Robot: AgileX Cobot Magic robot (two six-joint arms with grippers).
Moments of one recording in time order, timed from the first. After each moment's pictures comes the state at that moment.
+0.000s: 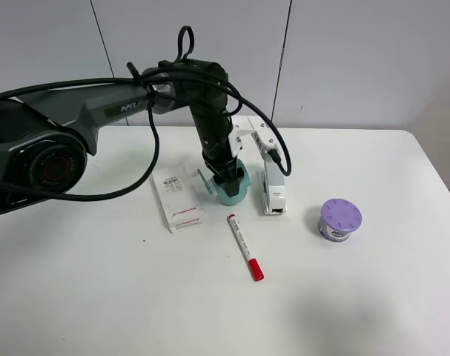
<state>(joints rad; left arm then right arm) -0.63 2.42 -2.05 -0.18 1.07 0.74 -0.06 0.00 -0.49 -0.03 1.07 0.00</state>
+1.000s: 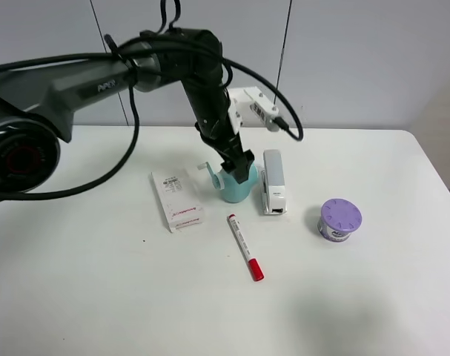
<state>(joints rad) -0.62 2.28 -2.05 -0.17 1.11 0.47 -0.06 0.00 -0.49 -0.03 1.07 0.00</state>
